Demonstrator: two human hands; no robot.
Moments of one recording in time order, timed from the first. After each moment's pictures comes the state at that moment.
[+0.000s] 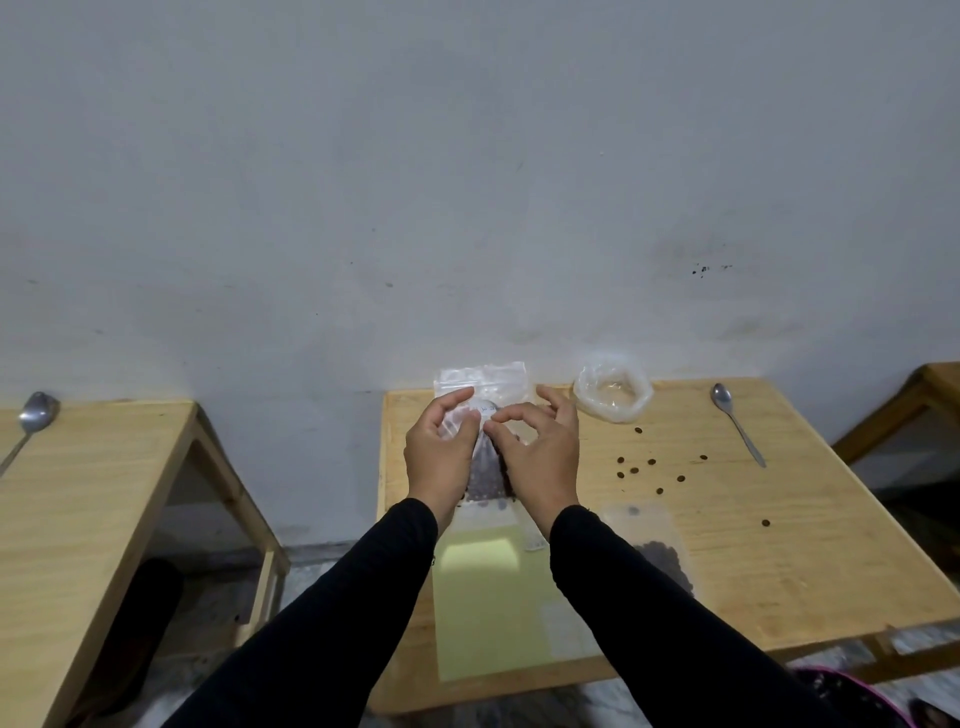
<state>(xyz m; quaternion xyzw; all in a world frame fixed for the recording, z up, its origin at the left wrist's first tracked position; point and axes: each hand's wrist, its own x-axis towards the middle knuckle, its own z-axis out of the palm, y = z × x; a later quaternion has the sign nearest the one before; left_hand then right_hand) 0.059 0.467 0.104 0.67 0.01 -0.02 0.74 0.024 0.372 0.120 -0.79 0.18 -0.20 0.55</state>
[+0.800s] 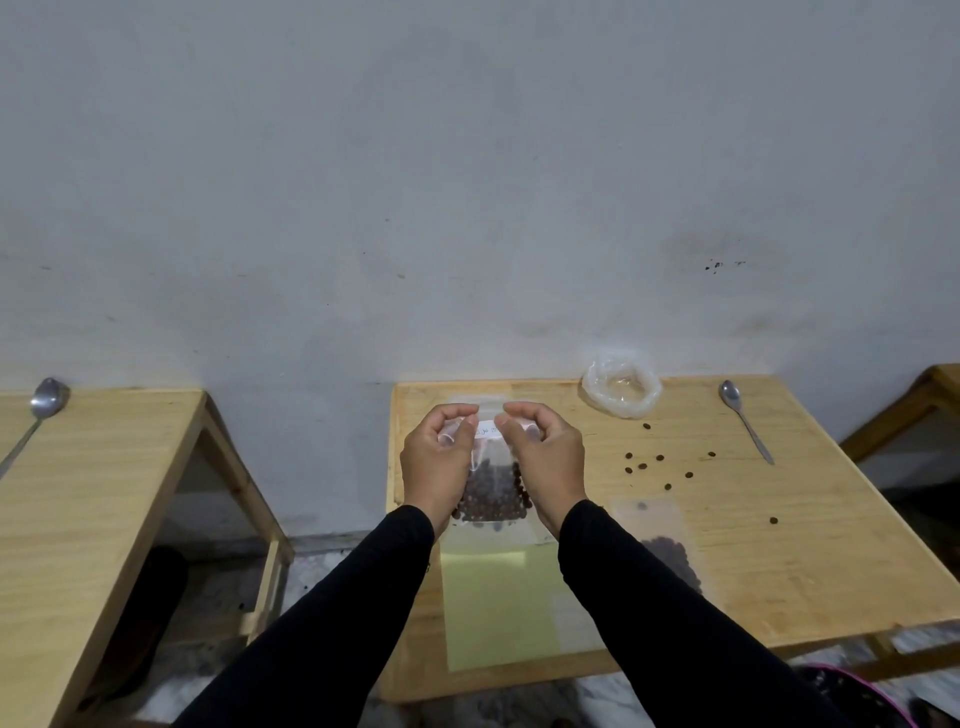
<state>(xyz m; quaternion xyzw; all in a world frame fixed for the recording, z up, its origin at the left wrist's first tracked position) 0.053 0.485 0.093 0.70 0.02 -0.02 0.71 0.027 0.374 0.103 -0.71 0.19 -0.15 0.66</state>
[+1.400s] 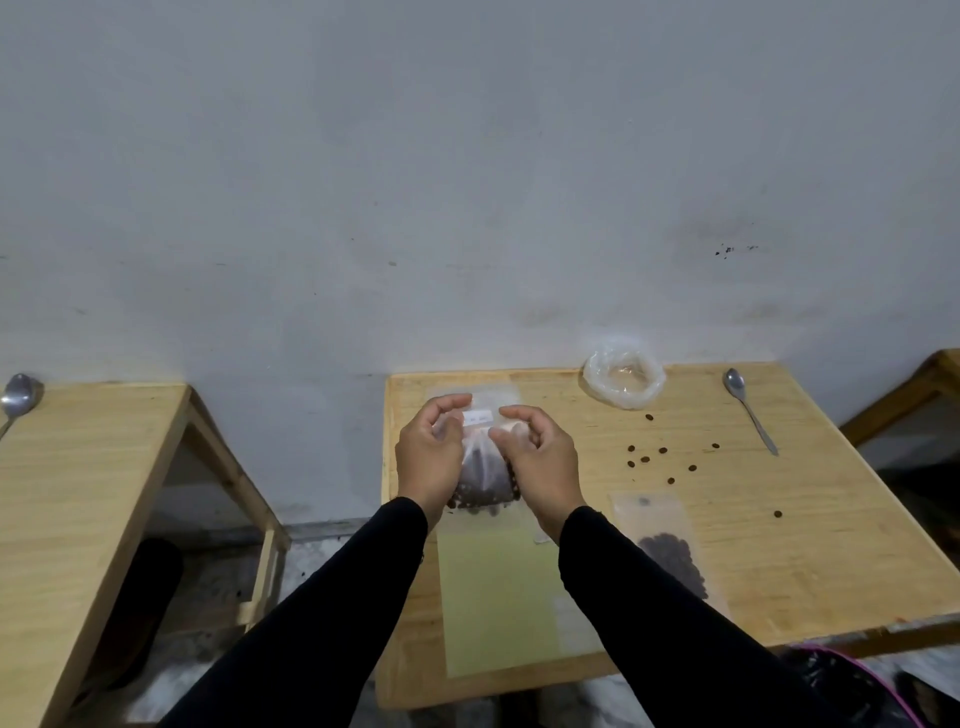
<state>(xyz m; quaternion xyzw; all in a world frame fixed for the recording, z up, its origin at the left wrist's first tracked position) 0.080 0.483 0.074 0.71 0.01 -0.04 0.70 0.039 0.367 0.080 -0.74 0.20 -0.11 0.64</state>
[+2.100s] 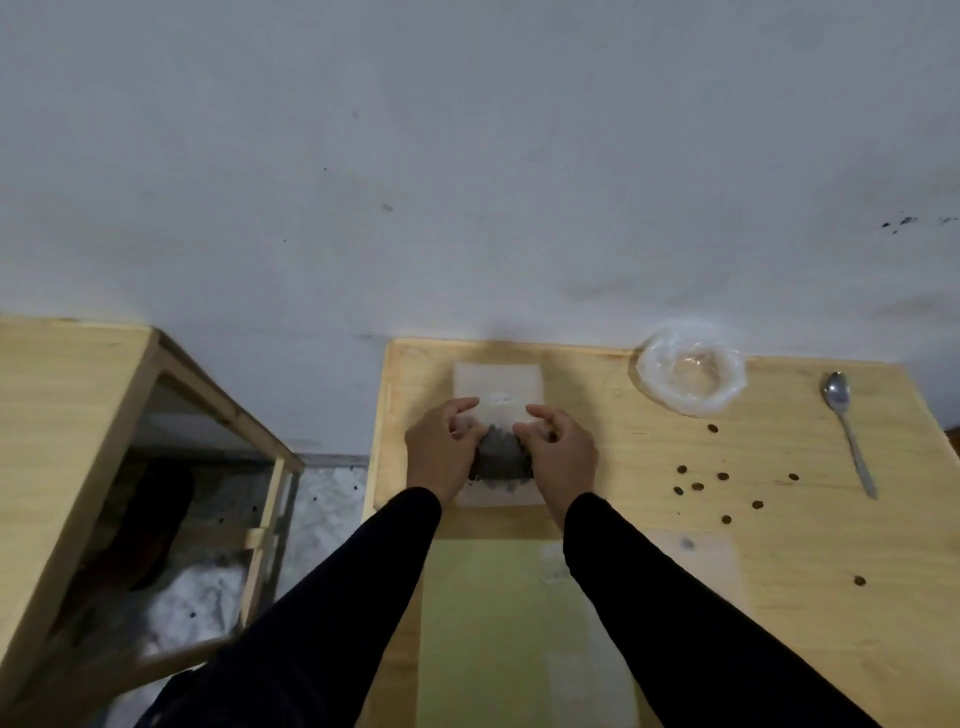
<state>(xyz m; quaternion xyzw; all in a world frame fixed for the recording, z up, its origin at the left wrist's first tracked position) 0.156 0.449 -0.008 0.84 0.07 -0.11 0.53 0.129 0.319 -0.006 -0.80 0.30 -0.03 0.53</state>
